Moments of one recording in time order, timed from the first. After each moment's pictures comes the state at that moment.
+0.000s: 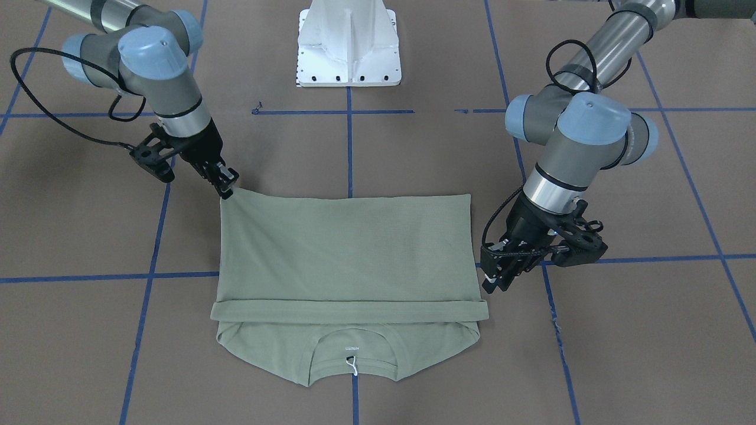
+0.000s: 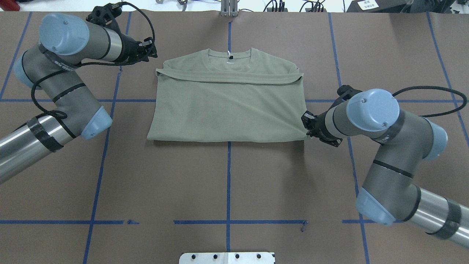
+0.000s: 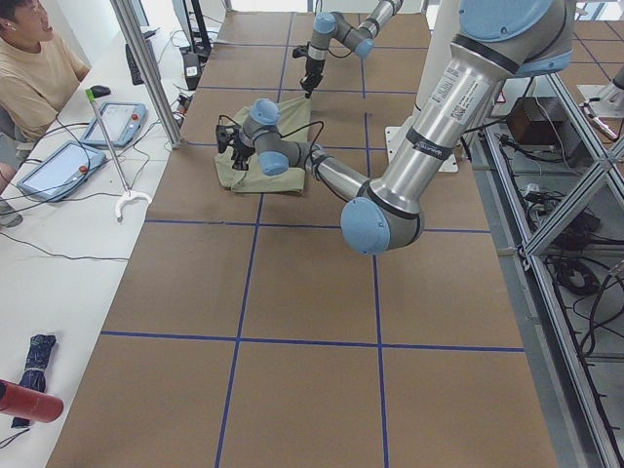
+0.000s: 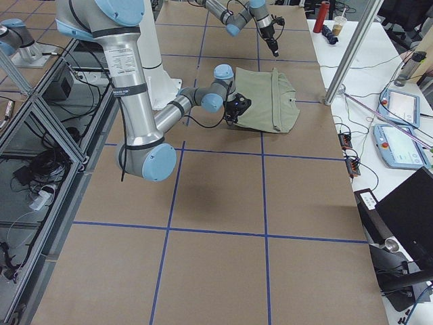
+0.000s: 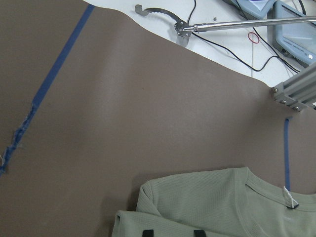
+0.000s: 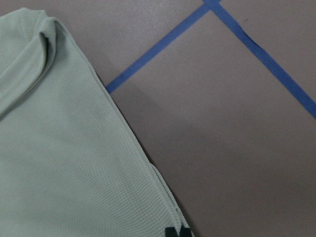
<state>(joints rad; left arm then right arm) -0.85 -2.13 -1.45 -2.28 -1.87 -1.42 0.58 -1.34 1.93 -1.30 1.81 1.86</state>
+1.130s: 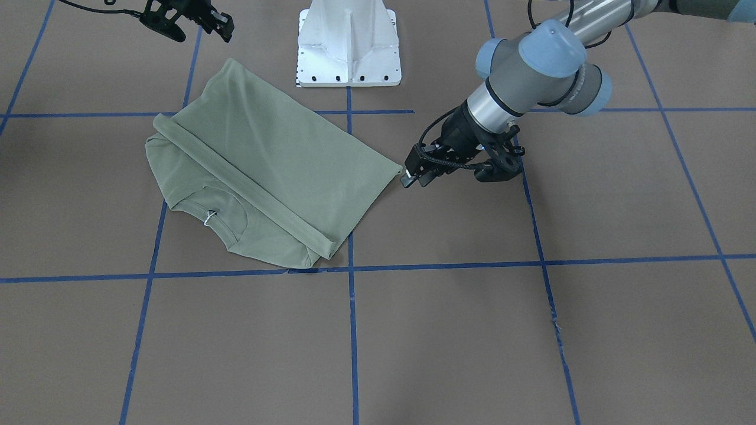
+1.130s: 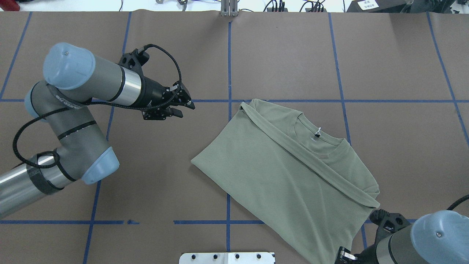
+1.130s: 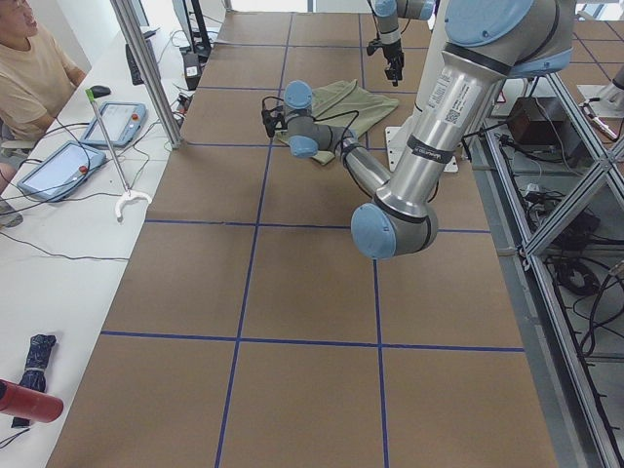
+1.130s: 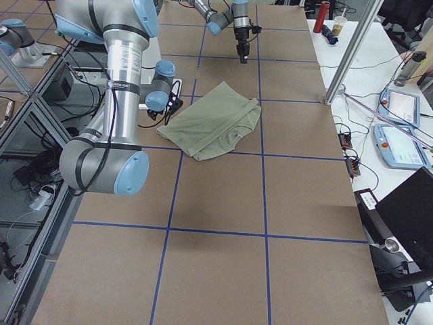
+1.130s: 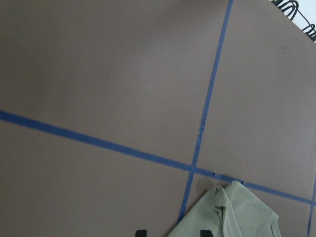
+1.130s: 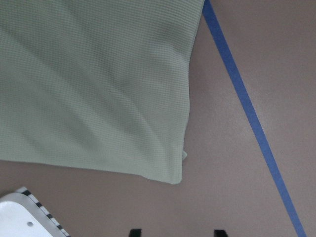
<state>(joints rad) -0.68 -2.06 -1.70 -2.27 -2.09 -1.76 0.11 -1.76 2.36 -1.30 1.94 2.05</state>
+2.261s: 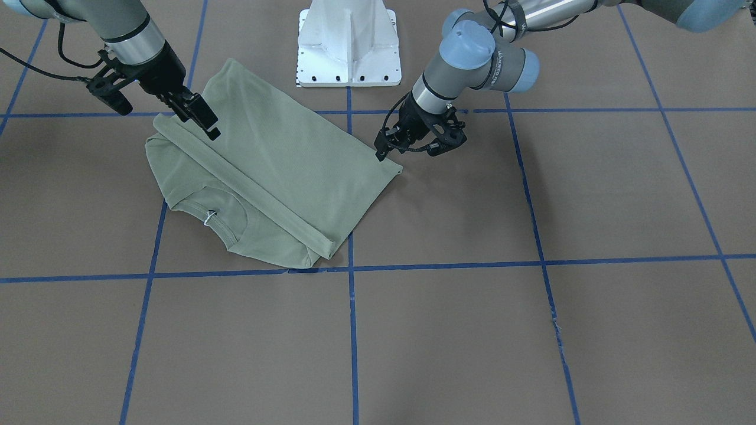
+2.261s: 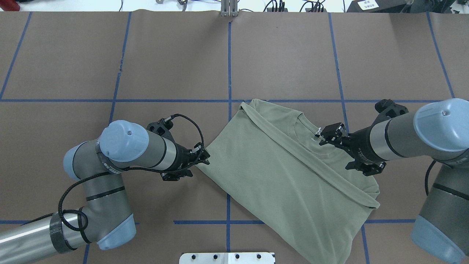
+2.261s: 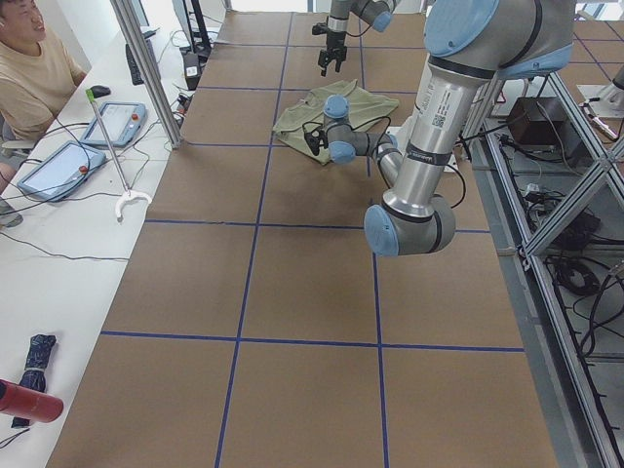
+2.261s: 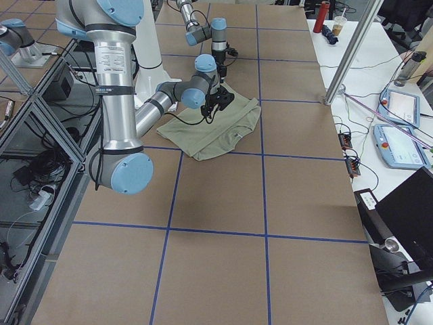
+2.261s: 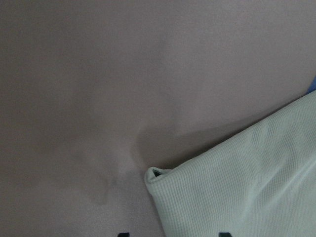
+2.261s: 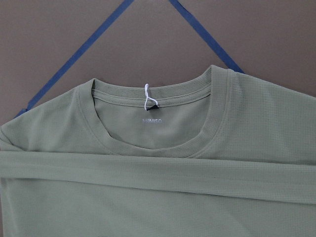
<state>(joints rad) -0.43 -2.04 -1.70 -2.11 -1.90 -1.91 0.60 -1.50 2.16 -1.31 1.93 1.93</state>
